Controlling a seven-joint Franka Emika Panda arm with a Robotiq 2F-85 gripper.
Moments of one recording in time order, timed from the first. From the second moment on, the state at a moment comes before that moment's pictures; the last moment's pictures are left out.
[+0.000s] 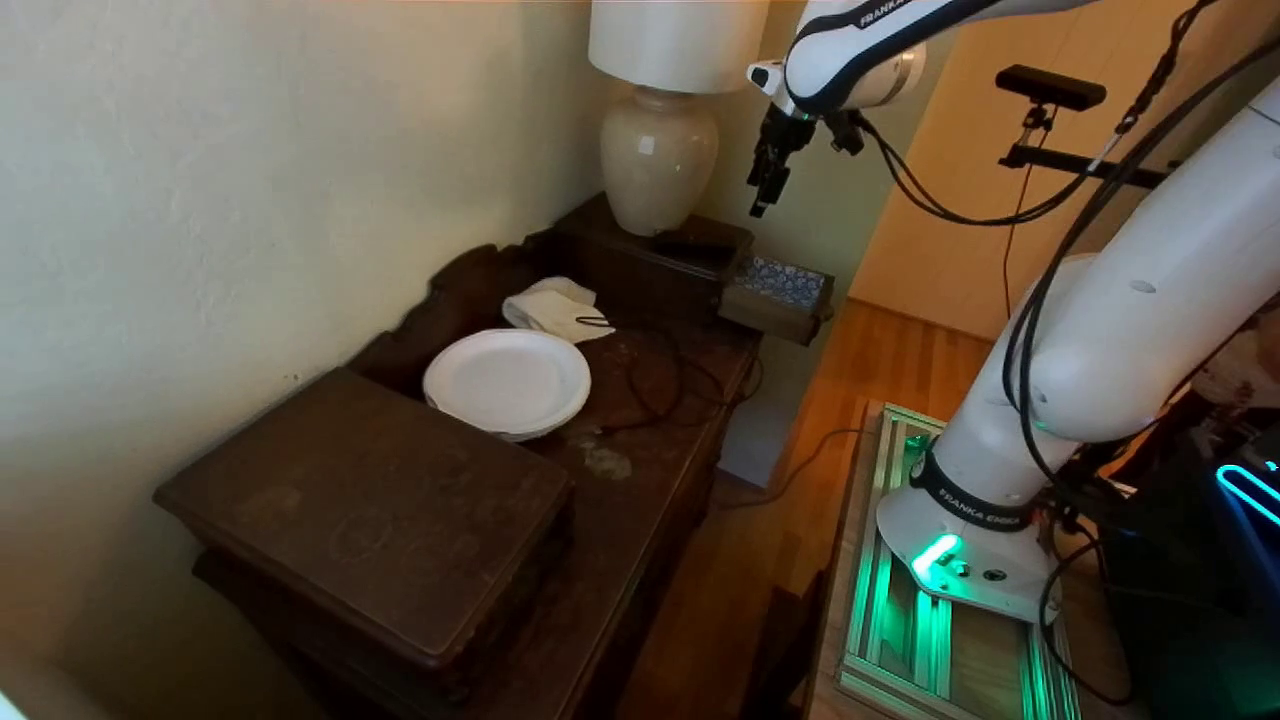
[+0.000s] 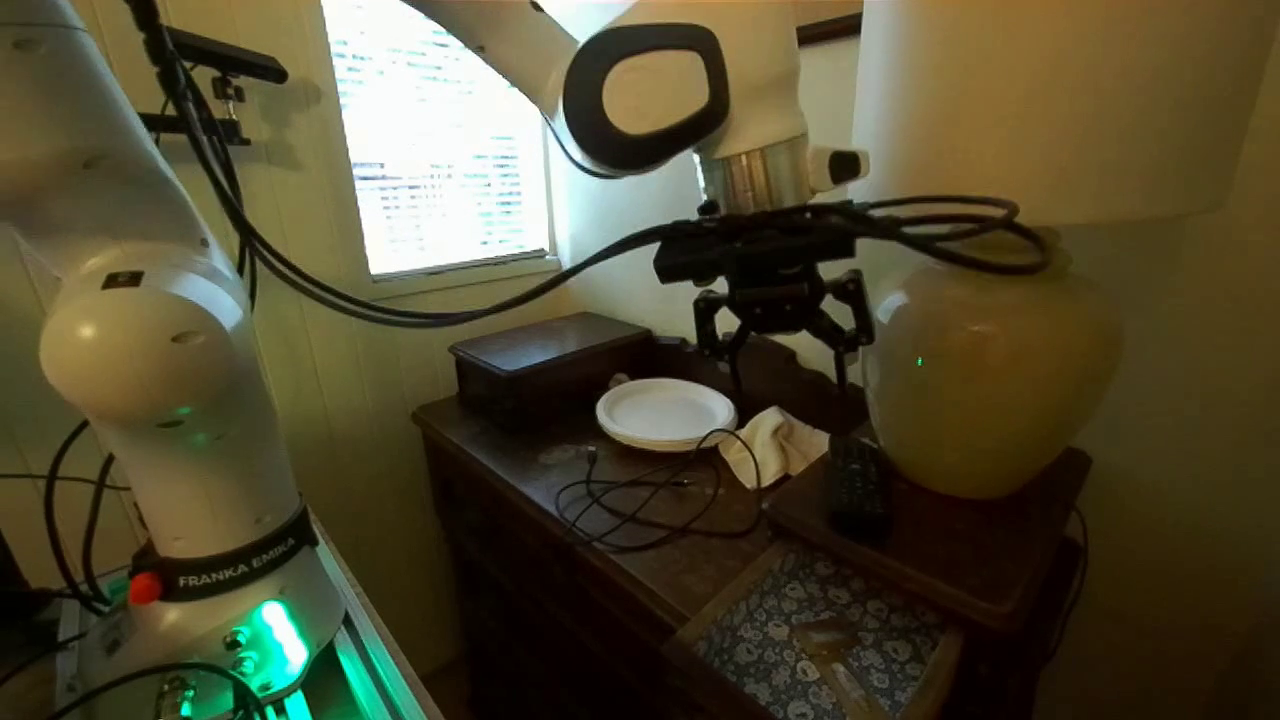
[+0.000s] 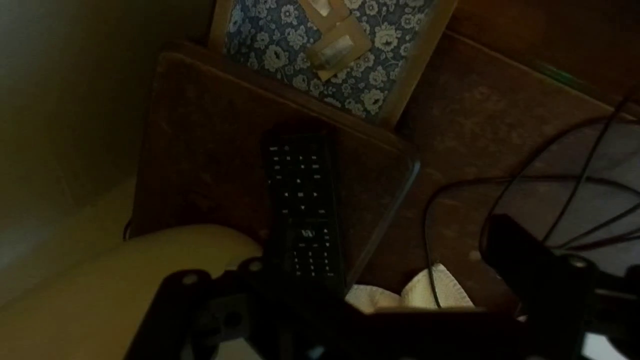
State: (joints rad) arm -0.17 -0.23 -0.52 -2.42 -0.17 2.48 -0.97
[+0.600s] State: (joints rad) arm -0.19 -0.19 -0.51 -2.40 -0.14 2.49 -0.98
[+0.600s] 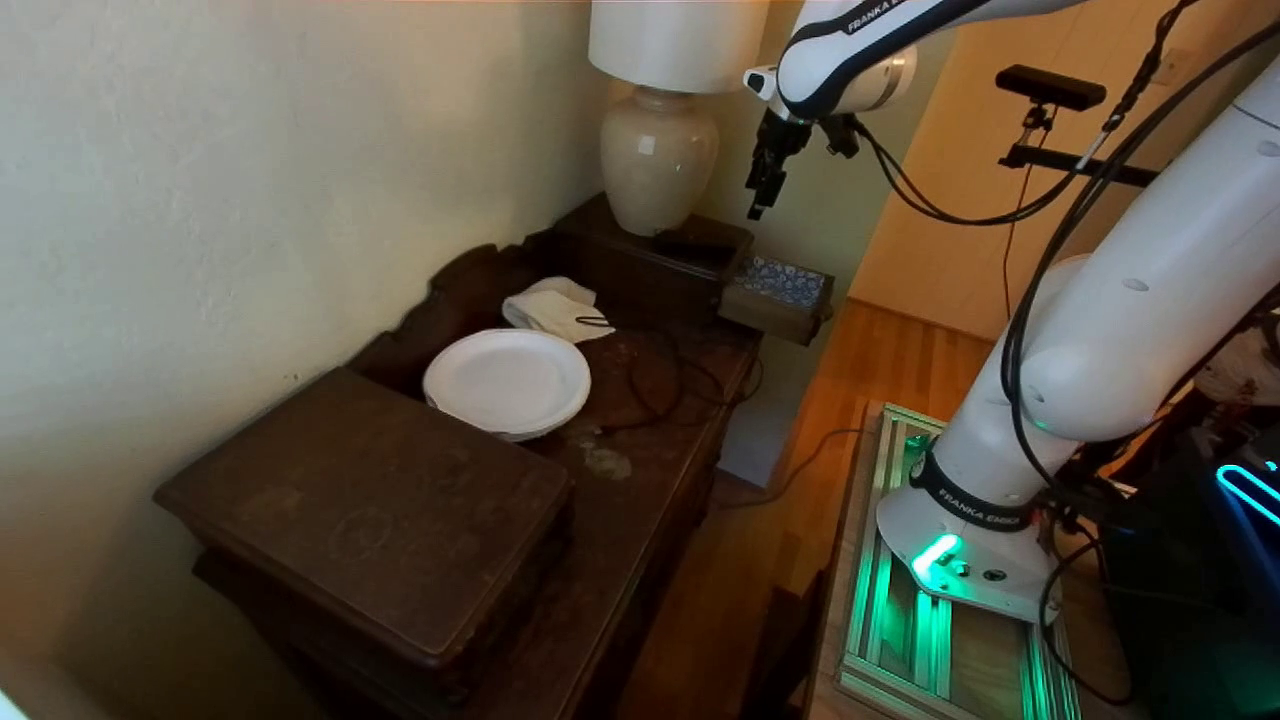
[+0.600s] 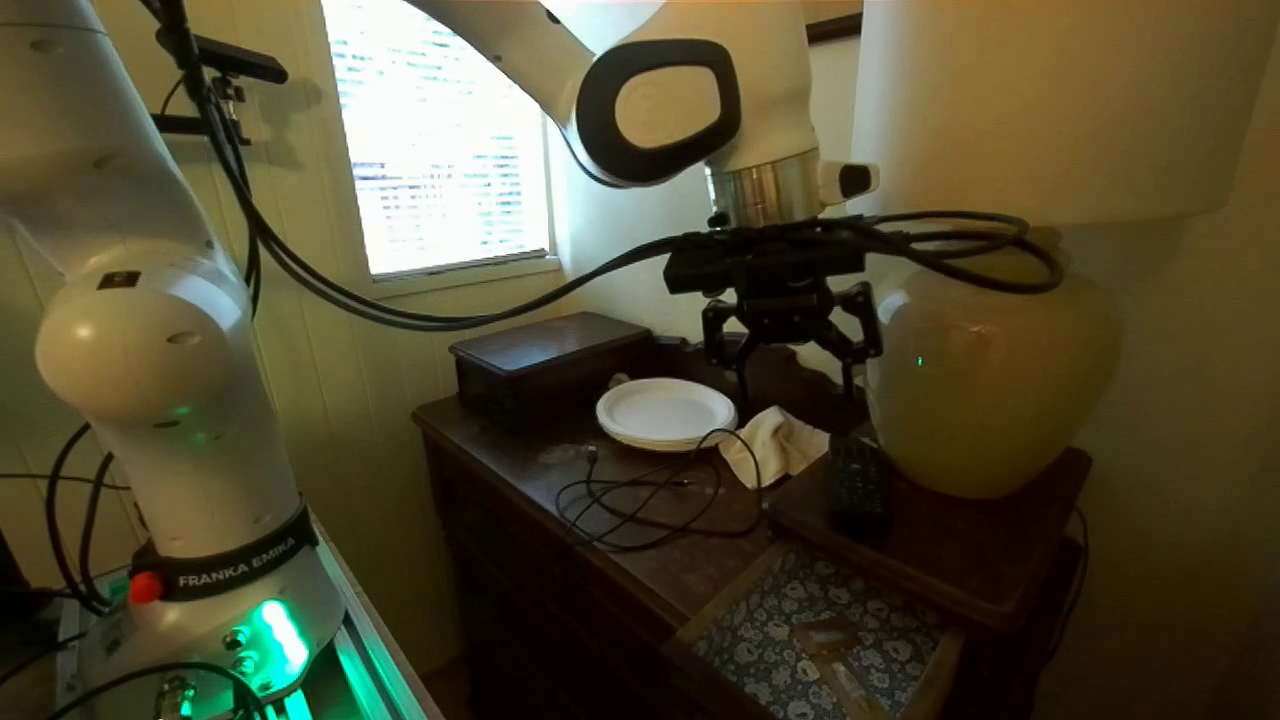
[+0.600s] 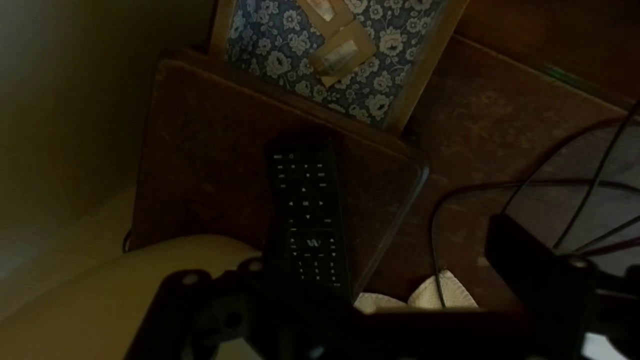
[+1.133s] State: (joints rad) arm -0.21 -0.06 -0.50 -2.32 0.16 2.48 -1.22
